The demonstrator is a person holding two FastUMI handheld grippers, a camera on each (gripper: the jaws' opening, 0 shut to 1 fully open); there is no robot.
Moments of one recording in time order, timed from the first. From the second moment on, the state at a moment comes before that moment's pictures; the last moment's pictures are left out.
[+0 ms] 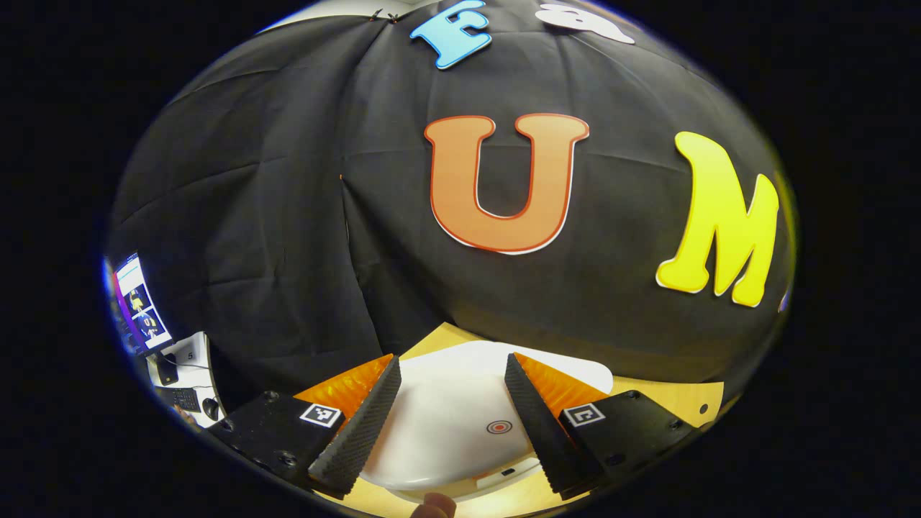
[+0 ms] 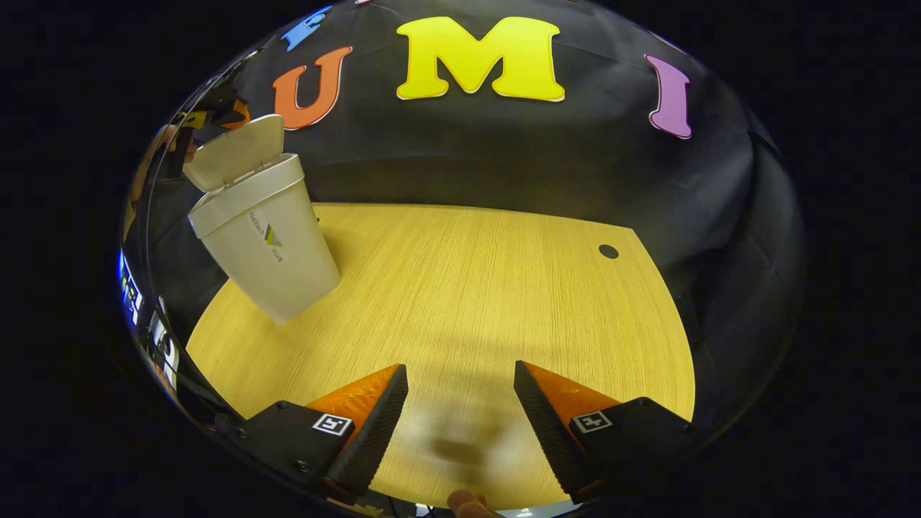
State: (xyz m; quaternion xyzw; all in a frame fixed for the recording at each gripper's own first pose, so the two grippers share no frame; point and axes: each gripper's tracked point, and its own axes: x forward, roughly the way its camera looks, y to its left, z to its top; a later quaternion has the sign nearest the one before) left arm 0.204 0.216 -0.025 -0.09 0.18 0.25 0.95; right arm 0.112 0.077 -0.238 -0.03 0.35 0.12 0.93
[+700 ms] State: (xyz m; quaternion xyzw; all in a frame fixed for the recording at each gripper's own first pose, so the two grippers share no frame) left arm 0.190 0.190 -0.075 -0.09 0.20 0.24 0.94; right arm 0.102 0.062 -0.253 -0.04 0.37 0.12 0.92
